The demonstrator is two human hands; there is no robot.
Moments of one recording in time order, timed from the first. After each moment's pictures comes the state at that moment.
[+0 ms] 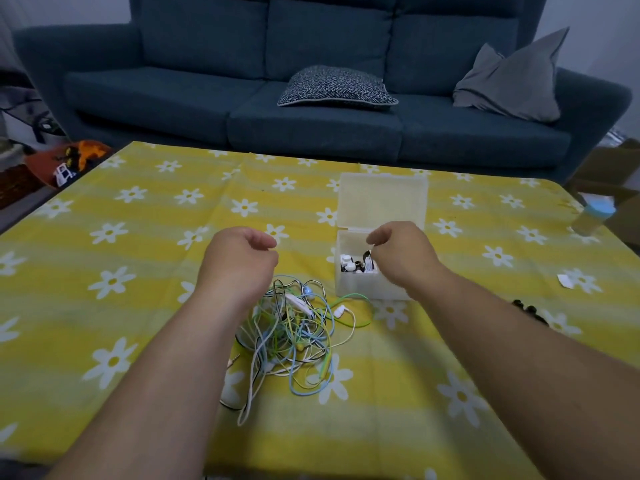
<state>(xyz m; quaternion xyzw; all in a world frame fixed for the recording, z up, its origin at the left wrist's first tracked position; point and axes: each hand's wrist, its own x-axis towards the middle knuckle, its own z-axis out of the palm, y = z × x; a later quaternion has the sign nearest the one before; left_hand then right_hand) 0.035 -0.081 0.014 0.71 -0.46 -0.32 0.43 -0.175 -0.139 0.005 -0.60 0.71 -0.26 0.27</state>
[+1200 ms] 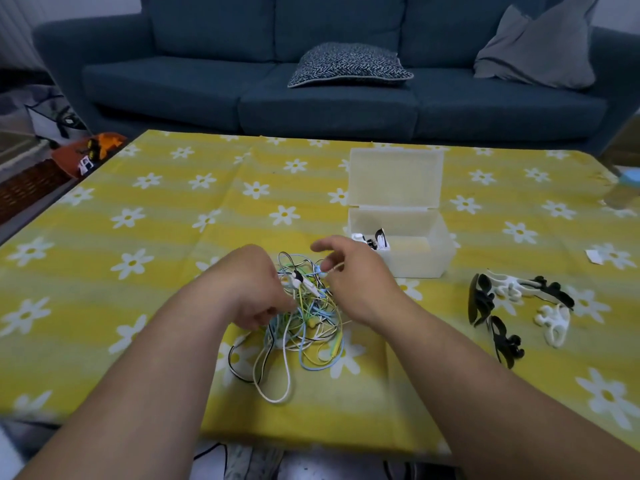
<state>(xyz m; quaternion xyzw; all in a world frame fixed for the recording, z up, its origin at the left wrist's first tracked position) 0.043 -0.056 0.015 0.73 -0.54 -0.40 0.08 -0.118 -0.080 -0.030 -0.68 0.57 -0.26 0.37</state>
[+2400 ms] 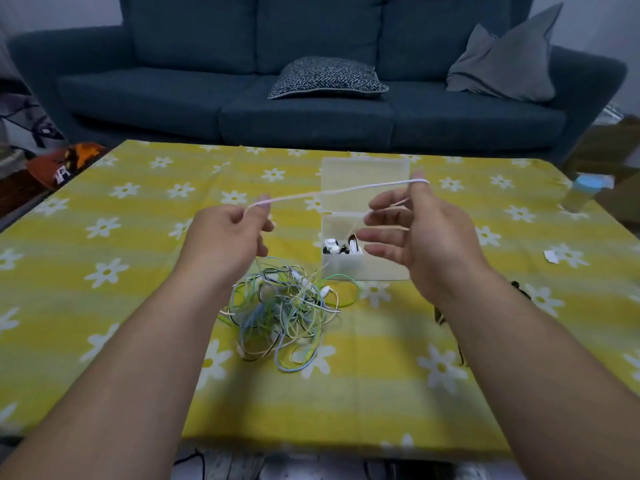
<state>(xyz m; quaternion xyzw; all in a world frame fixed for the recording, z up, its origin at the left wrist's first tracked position) 0.014 -0.063 0.032 0.66 -0.48 -0.32 0.49 -0.197 -0.066 0.056 -0.40 0.52 -0.53 0.54</state>
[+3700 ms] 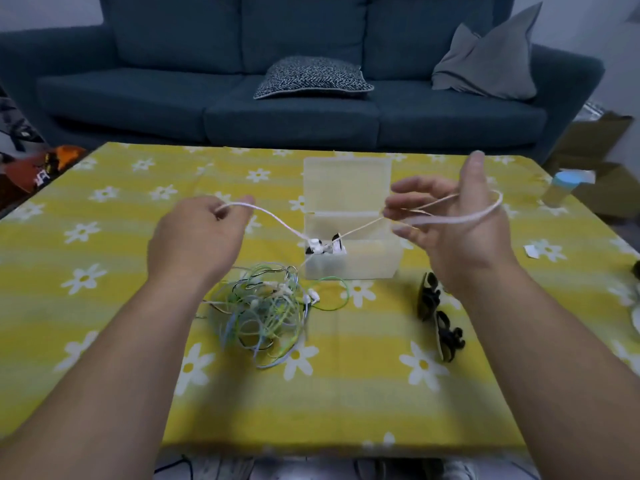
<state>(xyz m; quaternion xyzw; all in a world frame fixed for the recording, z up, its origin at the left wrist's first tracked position) 0.012 -0.066 0.040 0.73 -0.56 -0.09 0.37 -0.246 -0.072 0.057 -0.40 0.50 -0.57 0.51</state>
